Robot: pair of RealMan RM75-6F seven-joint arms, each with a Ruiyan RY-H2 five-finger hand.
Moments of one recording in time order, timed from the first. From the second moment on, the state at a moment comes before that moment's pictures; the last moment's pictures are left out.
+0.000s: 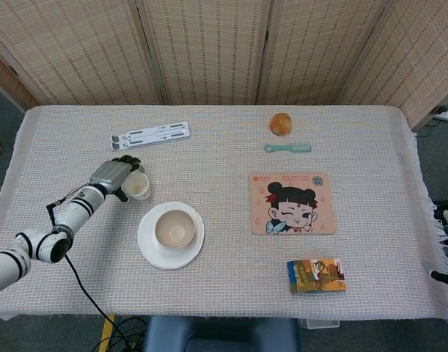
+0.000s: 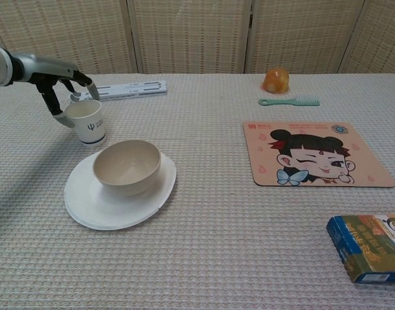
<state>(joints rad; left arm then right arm) -0.98 -1.33 -0.15 -1.13 1.08 0.43 -0.05 0.01 -0.93 0.09 -1.77 -1.25 1.39 0.00</state>
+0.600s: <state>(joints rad) -0.96 -1.37 -0.15 -1.07 1.15 0.44 -0.13 0.01 -0.93 0.09 -1.76 -1.25 1.38 -0.01</state>
